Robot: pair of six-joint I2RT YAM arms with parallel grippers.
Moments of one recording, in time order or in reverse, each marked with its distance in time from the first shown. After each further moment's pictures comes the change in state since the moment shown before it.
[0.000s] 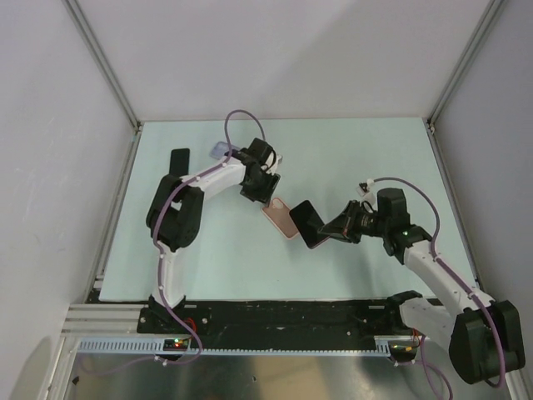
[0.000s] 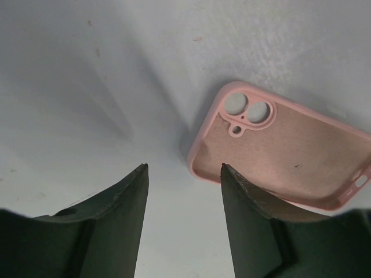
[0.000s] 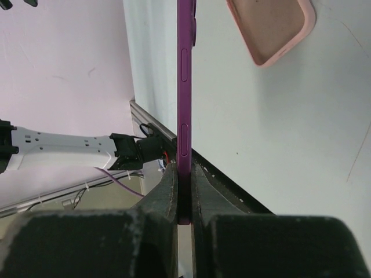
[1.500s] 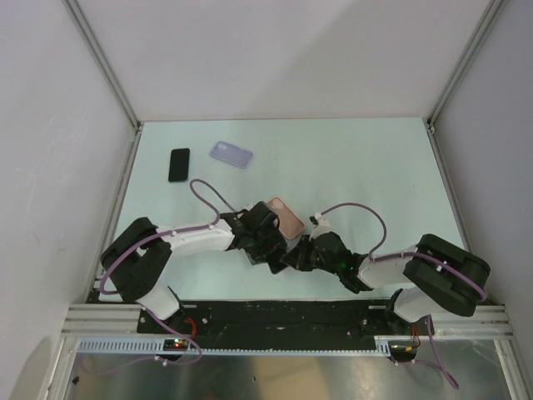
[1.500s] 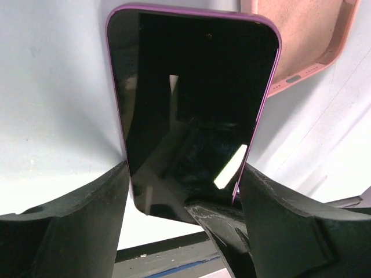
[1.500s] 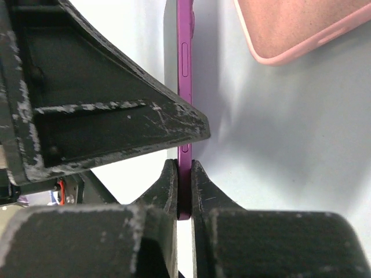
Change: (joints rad) left arm -0.342 -0.480 -0.722 0.320 -0.085 -1.273; right arm 0.697 0.475 -0.219 0.816 0.754 0.035
